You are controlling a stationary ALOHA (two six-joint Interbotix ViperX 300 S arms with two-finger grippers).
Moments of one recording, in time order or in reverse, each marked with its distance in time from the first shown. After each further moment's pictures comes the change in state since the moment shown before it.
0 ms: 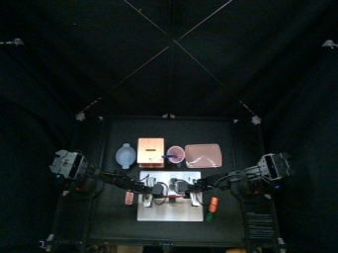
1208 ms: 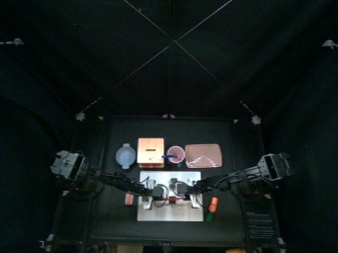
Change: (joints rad) left arm -0.015 0.020 -0.008 -0.012 0.006 0.002; right arm 0.017 0.008 -0.017 0.003 0.008 0.000
